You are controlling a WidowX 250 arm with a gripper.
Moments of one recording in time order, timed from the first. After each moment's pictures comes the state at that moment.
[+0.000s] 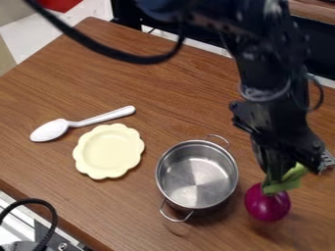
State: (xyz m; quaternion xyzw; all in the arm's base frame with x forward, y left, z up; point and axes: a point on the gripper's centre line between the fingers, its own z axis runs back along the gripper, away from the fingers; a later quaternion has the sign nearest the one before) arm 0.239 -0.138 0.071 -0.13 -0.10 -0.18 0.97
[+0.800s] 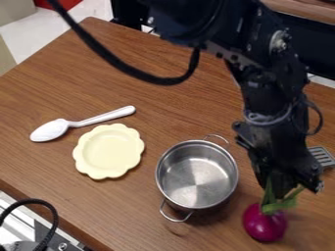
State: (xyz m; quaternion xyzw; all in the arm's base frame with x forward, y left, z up) arm 0.242 -0.134 0.055 -0.13 -0.09 -0.17 0.97
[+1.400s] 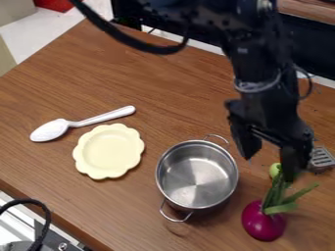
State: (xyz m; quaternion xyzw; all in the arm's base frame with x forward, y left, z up) arm 0.254 -0.118 0.076 -0.15 -0.09 -0.14 0.97
